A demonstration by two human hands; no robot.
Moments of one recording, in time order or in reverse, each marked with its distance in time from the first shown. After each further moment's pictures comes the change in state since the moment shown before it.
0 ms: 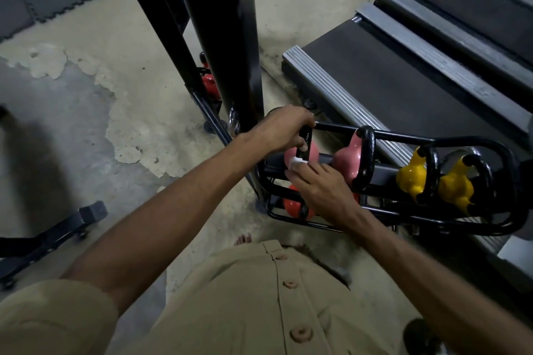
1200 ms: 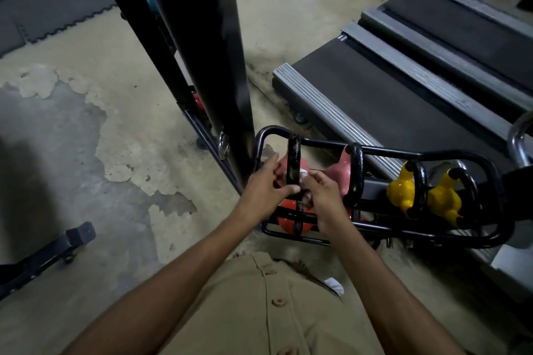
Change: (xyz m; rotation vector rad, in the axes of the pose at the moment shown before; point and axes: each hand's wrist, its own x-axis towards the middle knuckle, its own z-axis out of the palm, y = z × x) left_hand -0.068 0.007 0.084 -0.805 0.198 -0.357; right_hand 0.023 -0.006 -0.020 1.548 0.198 1.352
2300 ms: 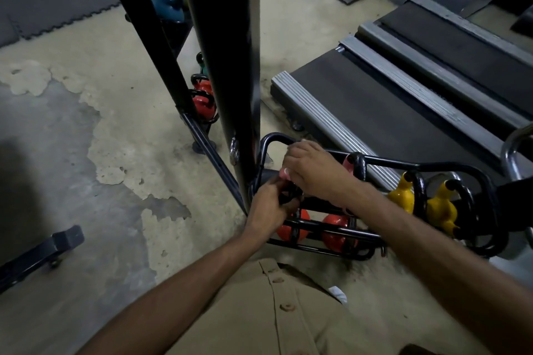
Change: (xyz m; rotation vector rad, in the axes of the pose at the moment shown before) left_hand -0.006 -0.018 0.020 0.062 0.103 0.167; right_hand 0.041 -0.072 0.012 -1.549 -0.455 -1.078
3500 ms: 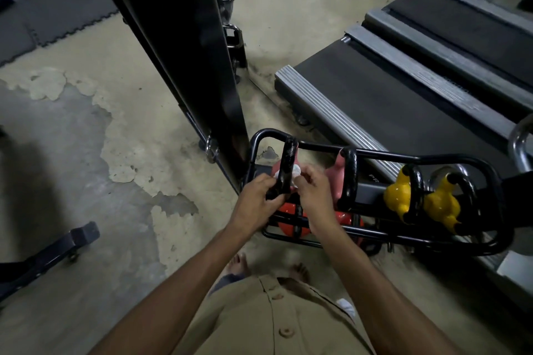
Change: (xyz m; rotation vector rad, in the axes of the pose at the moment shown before) left_hand -0.001 0.003 -0.006 0.124 0.012 0.062; right_hand -0.040 -0.044 0.047 1.375 0.518 0.901
